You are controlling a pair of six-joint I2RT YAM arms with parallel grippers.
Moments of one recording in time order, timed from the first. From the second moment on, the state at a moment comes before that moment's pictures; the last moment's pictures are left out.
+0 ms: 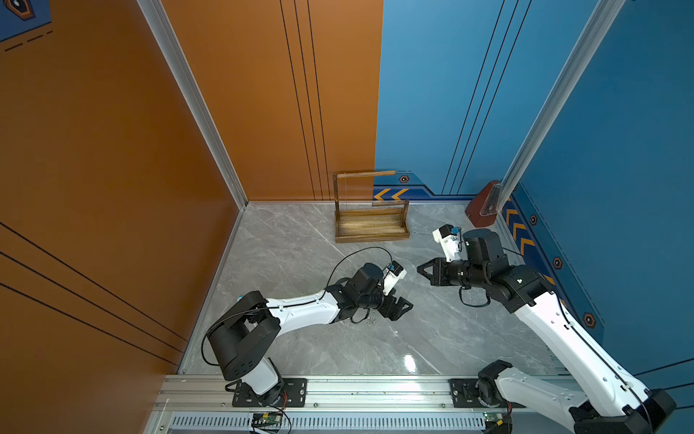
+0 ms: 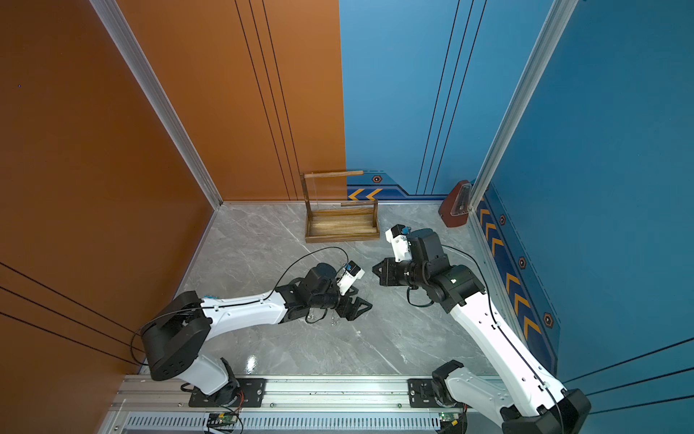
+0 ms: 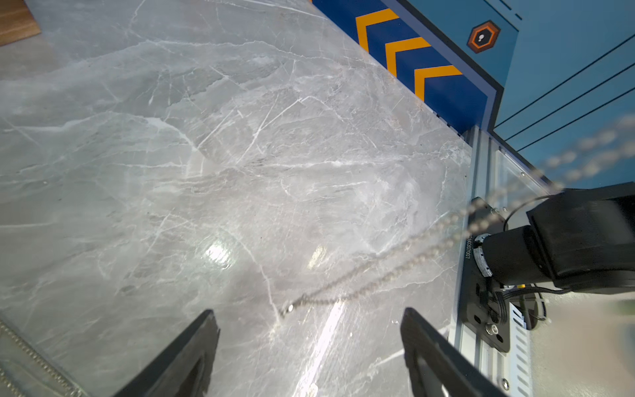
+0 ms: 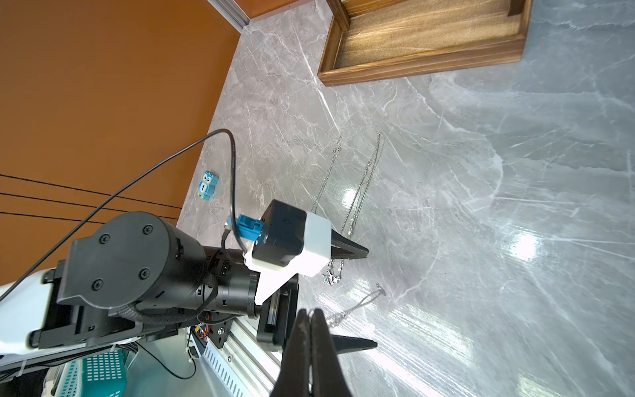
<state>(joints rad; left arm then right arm) -0.90 1.60 0.87 0.14 0.33 -0.25 0.47 1.06 1.13 -0.78 -0.38 0.47</state>
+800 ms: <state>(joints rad) -0.95 1.73 1.04 0.17 0.41 -0.20 0.47 1.00 1.13 -0.78 -0.38 0.50</state>
